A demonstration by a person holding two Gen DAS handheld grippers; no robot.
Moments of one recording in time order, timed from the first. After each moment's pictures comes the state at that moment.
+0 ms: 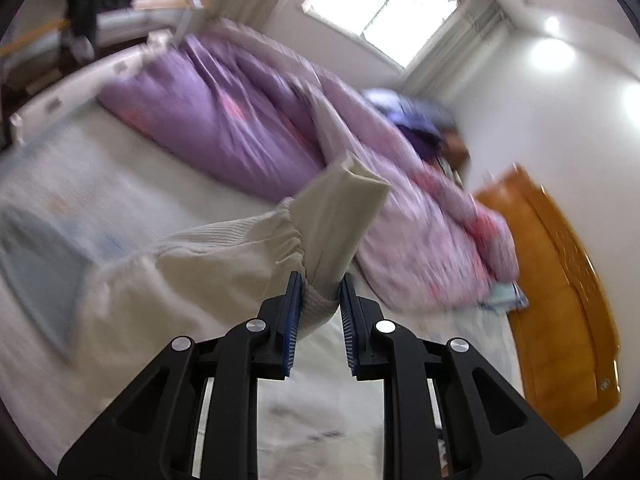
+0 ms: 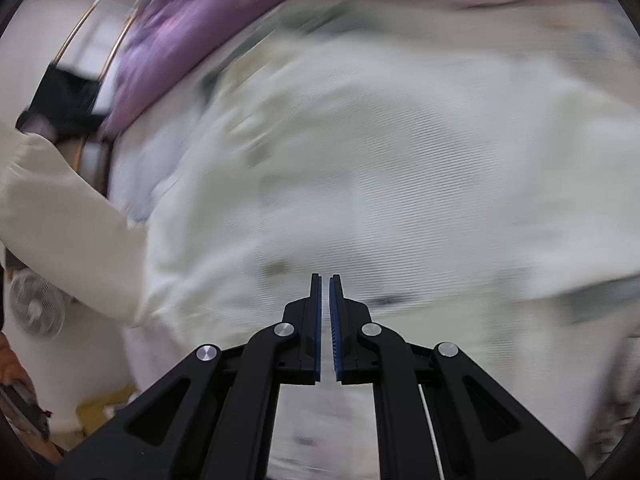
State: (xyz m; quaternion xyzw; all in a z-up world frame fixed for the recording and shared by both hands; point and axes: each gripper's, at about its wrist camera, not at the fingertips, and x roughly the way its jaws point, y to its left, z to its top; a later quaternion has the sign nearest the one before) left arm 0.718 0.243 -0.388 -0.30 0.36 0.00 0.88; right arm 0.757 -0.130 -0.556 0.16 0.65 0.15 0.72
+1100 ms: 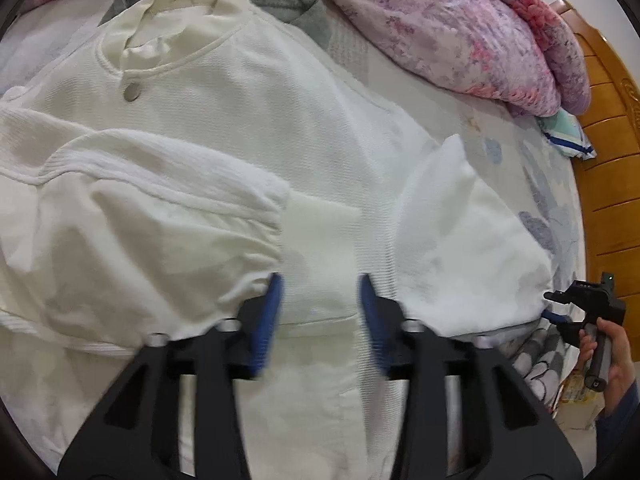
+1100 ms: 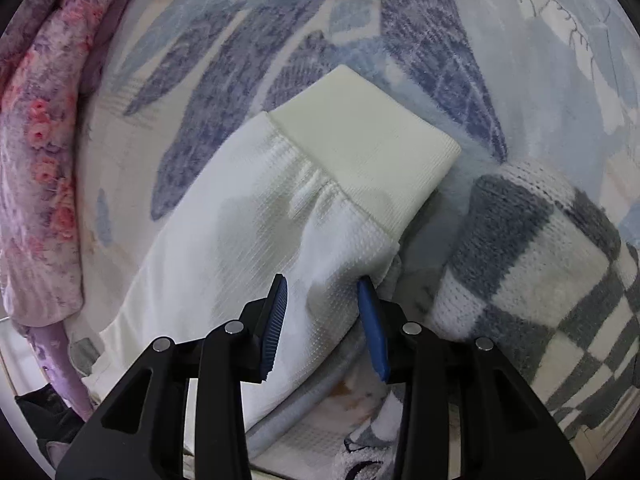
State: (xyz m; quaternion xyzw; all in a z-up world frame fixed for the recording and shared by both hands) left arm 0.756 0.003 -0.616 -0.21 0.61 -0.01 0.77; right arm 0.776 -0.540 -0.638 0.38 0.64 -0.22 0.63
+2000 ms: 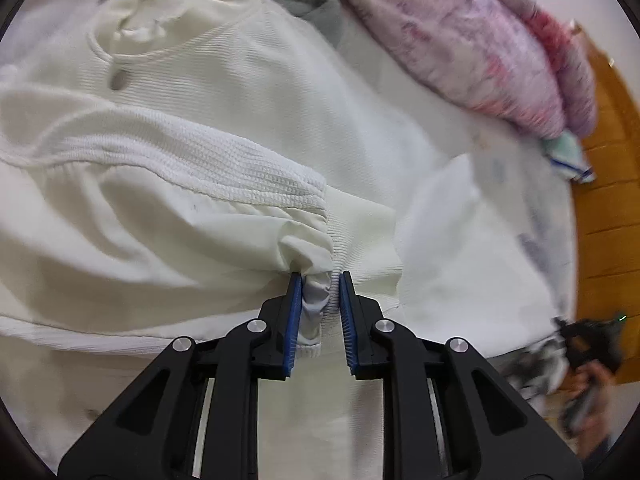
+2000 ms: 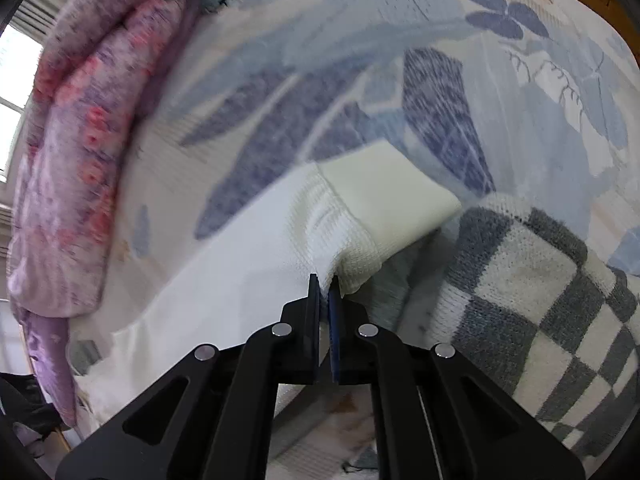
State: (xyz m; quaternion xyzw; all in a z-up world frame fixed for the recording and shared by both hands) left arm 0.780 0.010 -0.630 -0.26 0.60 -0.03 0.76; right arm 0.736 -0.532 -0.582 0.36 0.53 -0.20 0.74
